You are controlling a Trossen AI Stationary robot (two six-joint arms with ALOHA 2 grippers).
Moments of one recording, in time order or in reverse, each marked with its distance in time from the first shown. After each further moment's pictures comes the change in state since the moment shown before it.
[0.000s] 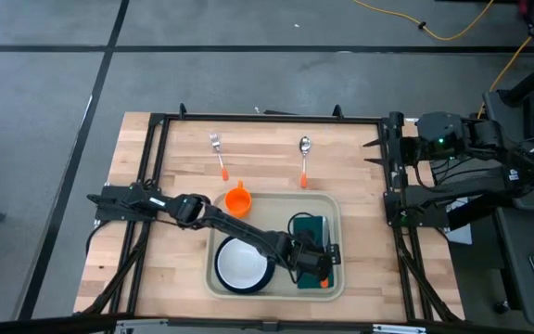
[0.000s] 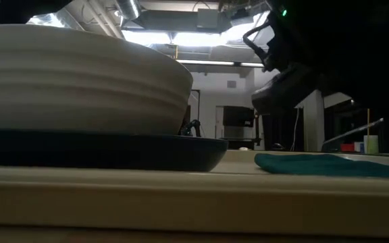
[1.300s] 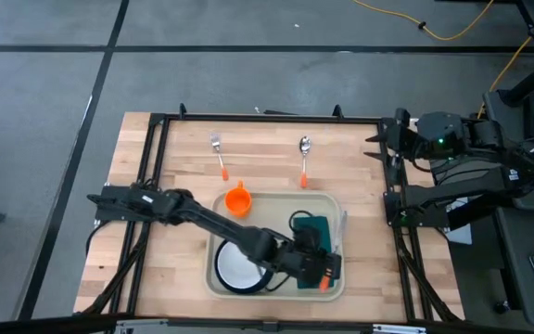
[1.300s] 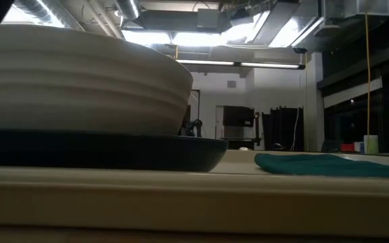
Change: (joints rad) left arm -0.062 -0.206 0.000 0.011 -0.108 0.378; right arm 0.000 0.000 0.000 -0.004 0.098 0.294
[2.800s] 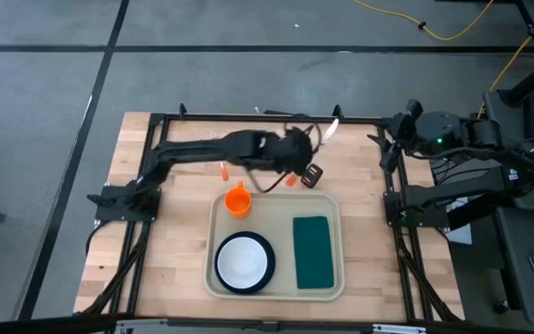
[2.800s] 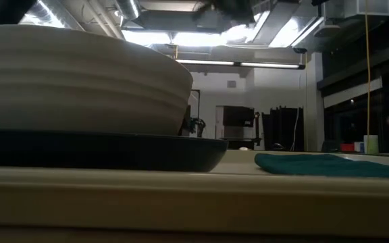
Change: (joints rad) left arm 0.430 -0.258 -0.029 -0.377 0.133 0.819; right arm 0.000 0.007 0.000 0.003 0.268 0.123
